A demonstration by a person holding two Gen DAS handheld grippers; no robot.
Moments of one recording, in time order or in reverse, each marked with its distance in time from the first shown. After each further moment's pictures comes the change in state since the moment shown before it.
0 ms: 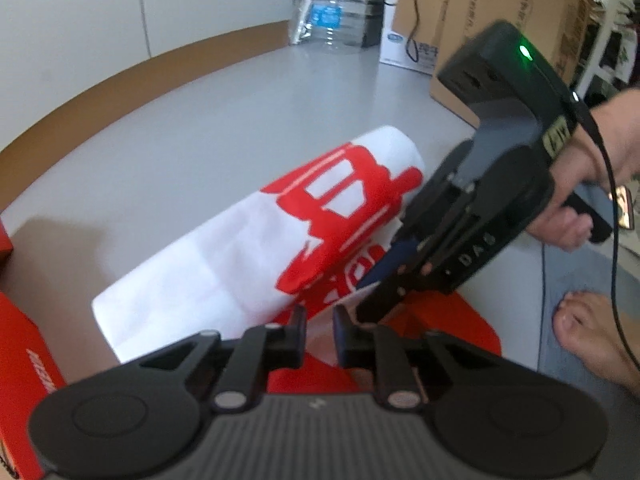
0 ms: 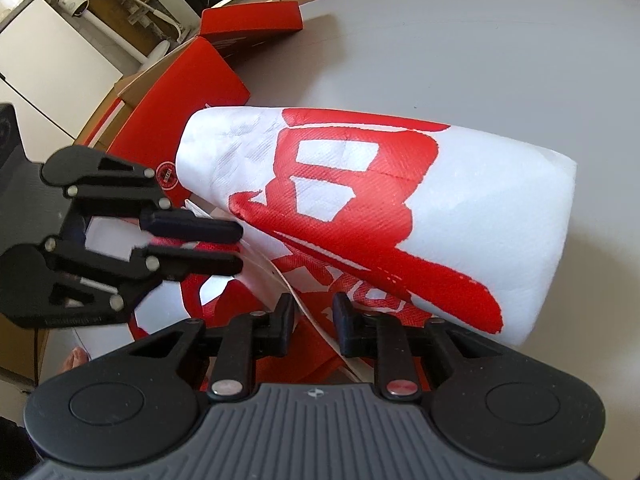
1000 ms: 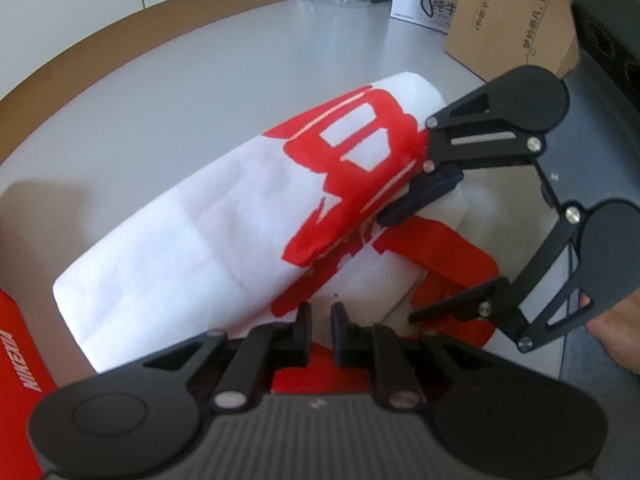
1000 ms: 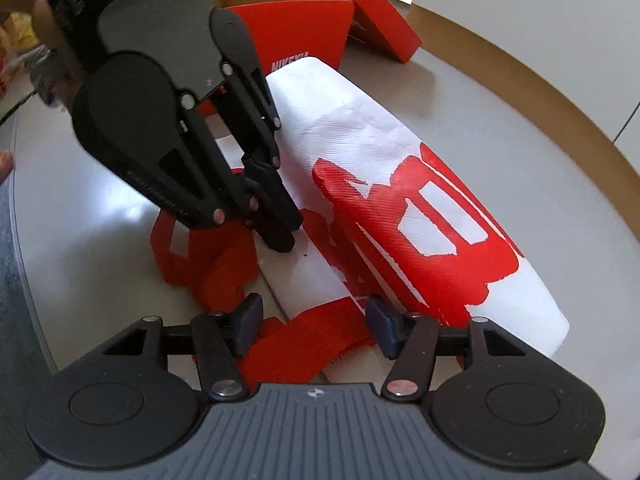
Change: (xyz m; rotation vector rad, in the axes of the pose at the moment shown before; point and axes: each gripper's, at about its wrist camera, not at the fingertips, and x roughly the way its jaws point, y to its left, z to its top) left arm -0.013 0.030 -0.025 -0.056 0.118 -0.019; right arm 0.003 0.077 -0.040 -0.717 -0.012 -0.323
